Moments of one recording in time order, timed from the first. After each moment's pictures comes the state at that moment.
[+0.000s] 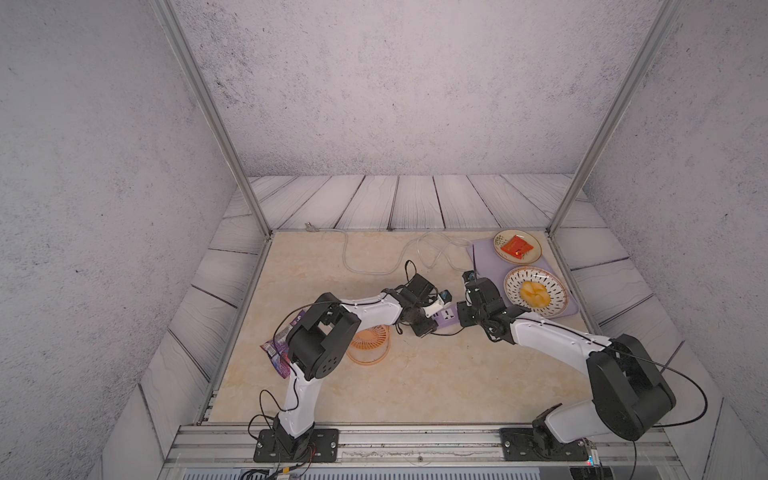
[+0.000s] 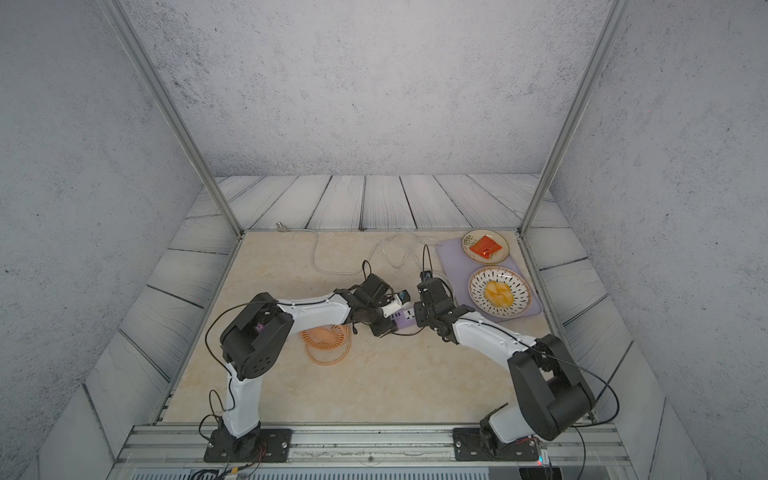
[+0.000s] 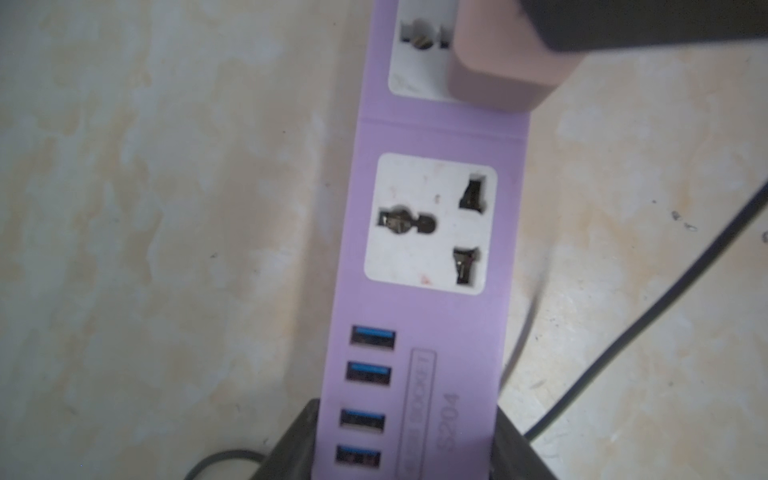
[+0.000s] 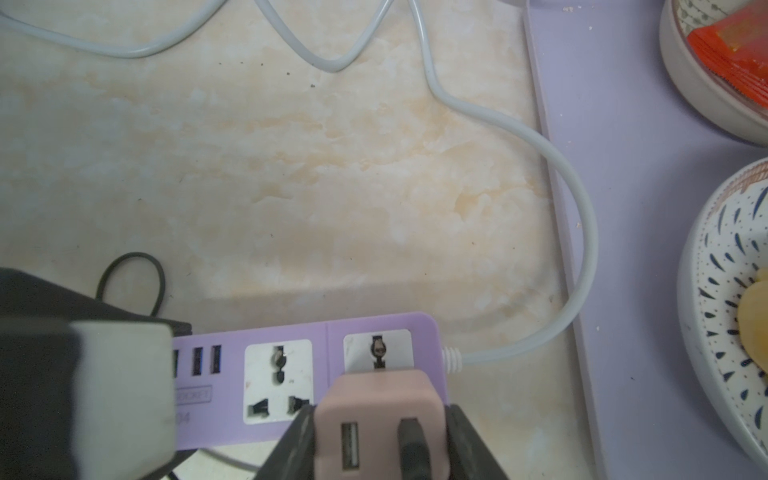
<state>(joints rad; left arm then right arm) -0.79 2.03 1.30 -0.29 0.19 0.31 0.54 1.46 0.80 -0.20 0.19 0.20</state>
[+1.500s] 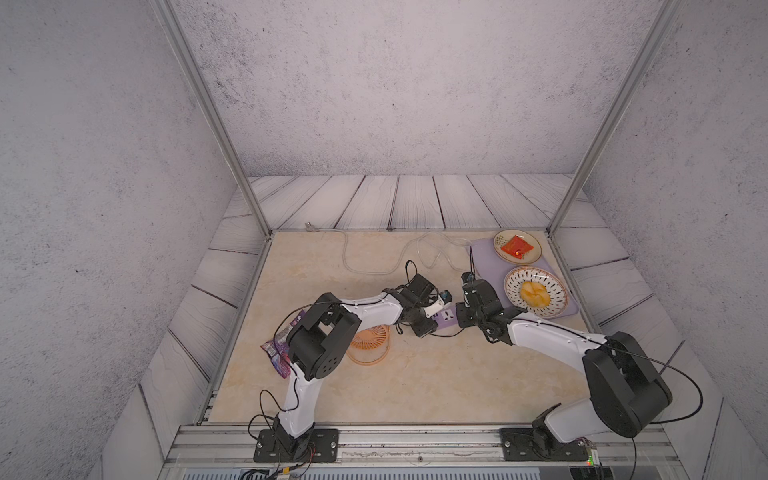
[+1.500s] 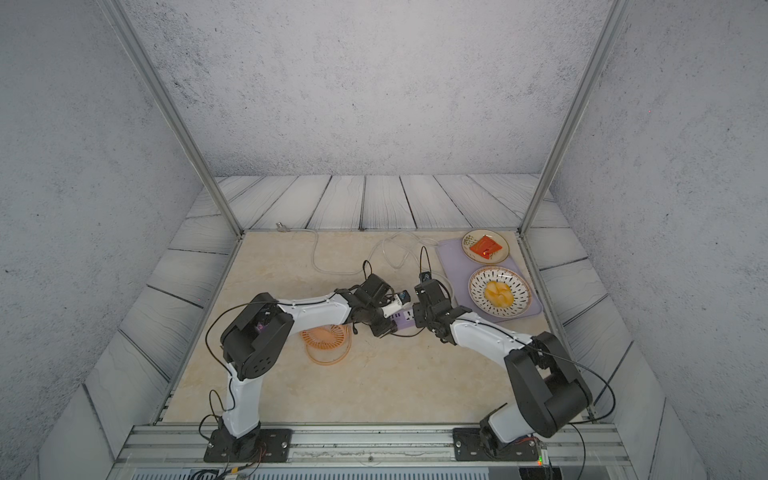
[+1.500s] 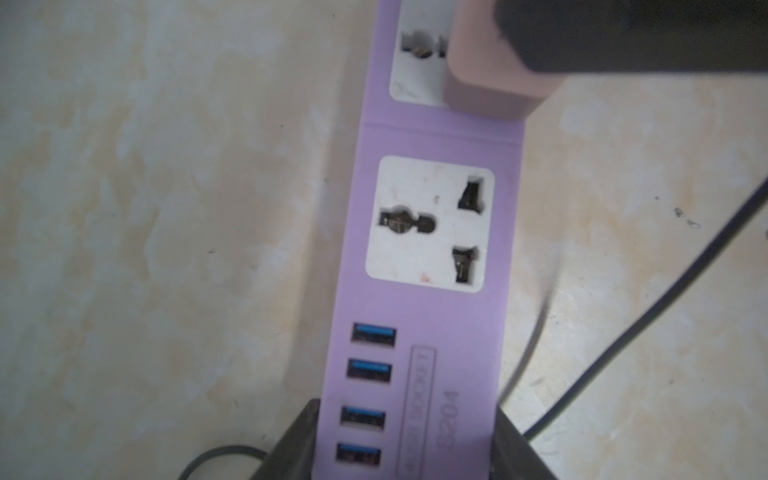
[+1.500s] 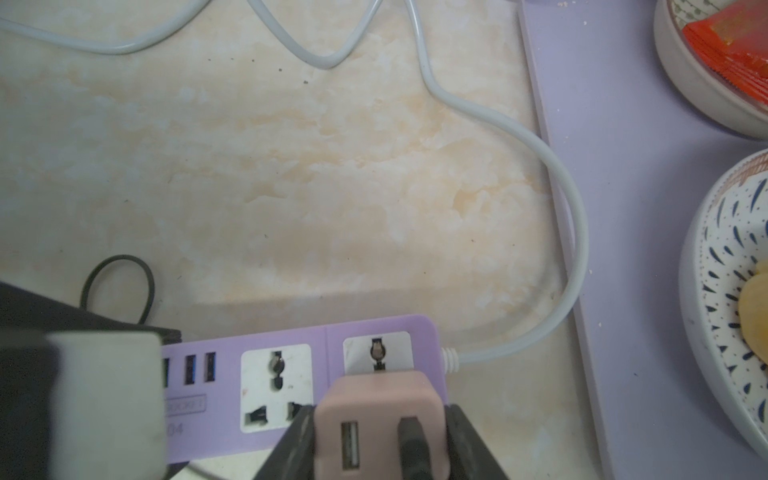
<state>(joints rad) -0.79 2.03 1.31 -0.31 0.18 0.30 0.54 1.48 0.79 -0.19 0.21 0.25</state>
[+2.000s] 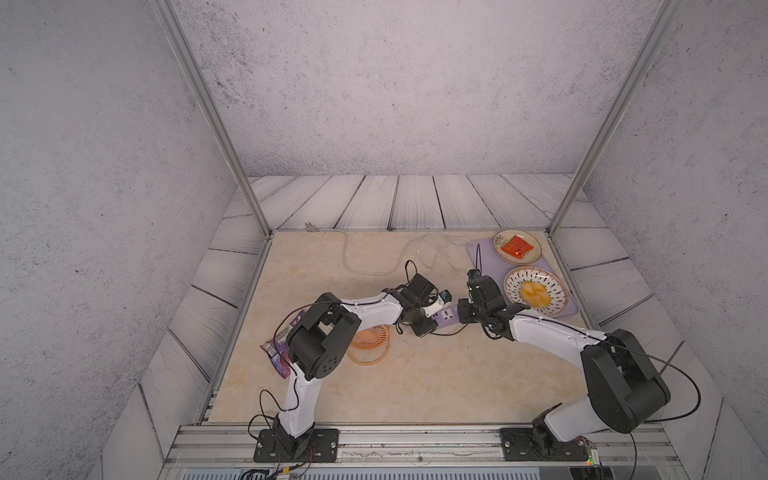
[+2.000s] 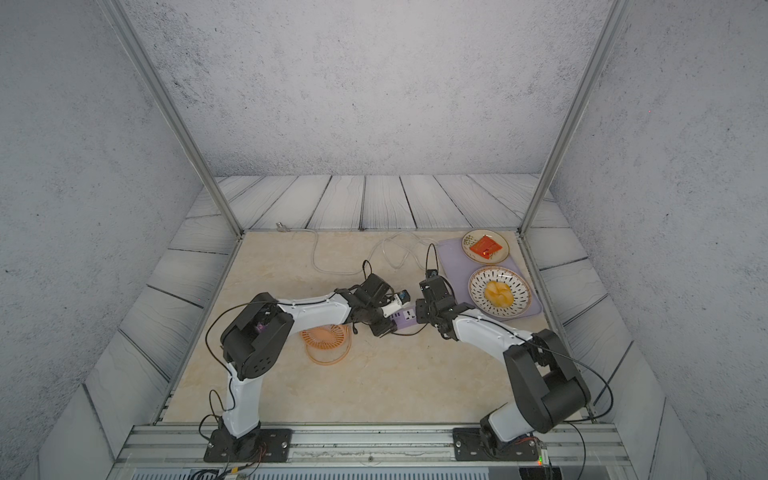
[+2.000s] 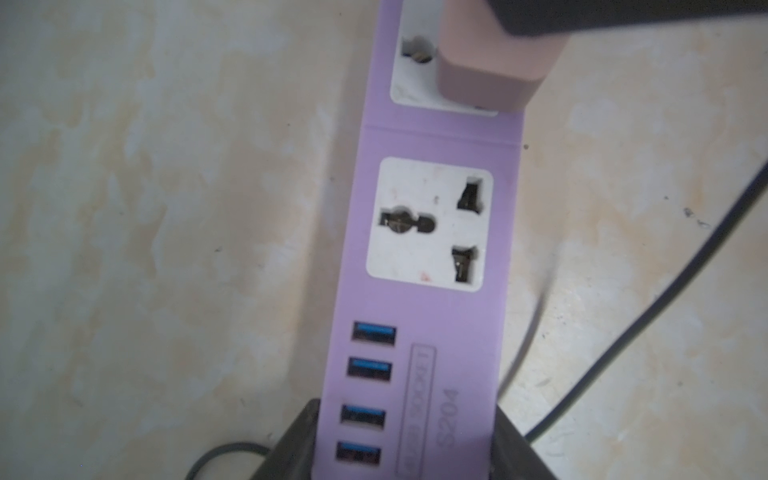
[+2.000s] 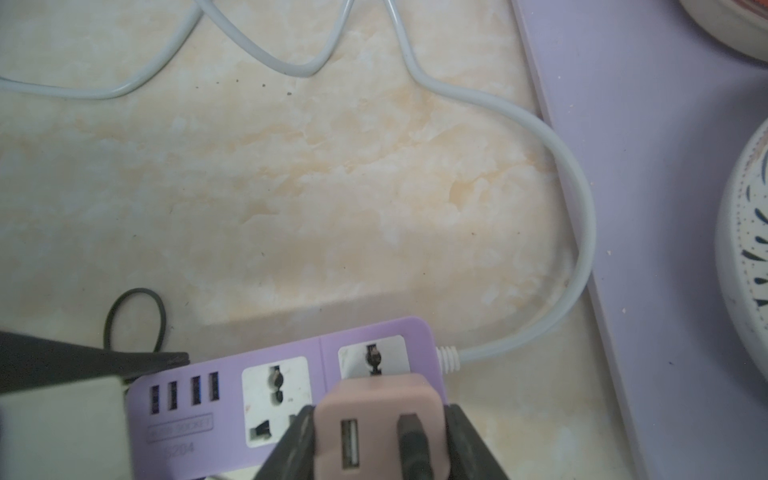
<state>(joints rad) -0.79 2.03 1.31 -0.31 0.17 0.30 0.50 1.50 0.81 -0.20 0.15 0.32</state>
